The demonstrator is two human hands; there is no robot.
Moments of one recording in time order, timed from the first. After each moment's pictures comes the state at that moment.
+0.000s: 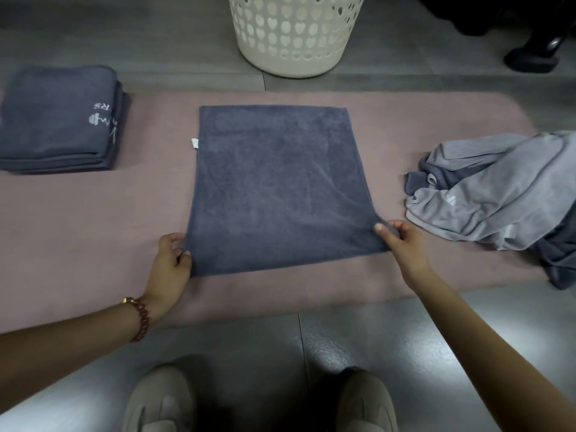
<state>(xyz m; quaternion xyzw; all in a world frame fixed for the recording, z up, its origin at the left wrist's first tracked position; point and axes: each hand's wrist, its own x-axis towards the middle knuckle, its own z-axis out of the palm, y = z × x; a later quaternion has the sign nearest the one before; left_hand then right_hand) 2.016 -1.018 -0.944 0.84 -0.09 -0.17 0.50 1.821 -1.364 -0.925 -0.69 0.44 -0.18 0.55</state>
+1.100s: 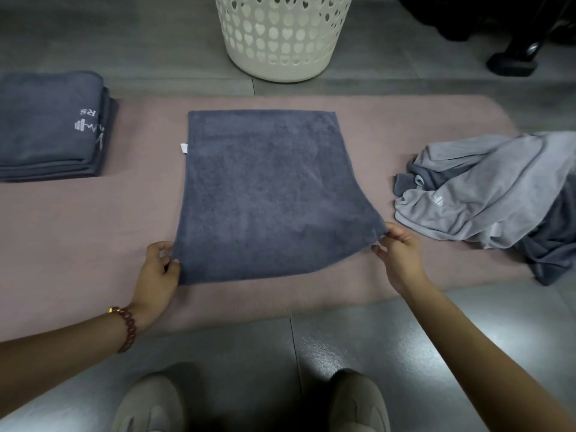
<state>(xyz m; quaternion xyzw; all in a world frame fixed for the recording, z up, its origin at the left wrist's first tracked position) 2.016 -1.016 -0.946 0.84 -0.08 -0.17 0.51 1.818 -1.350 -0.910 -0.58 0.41 -0.24 0.67</state>
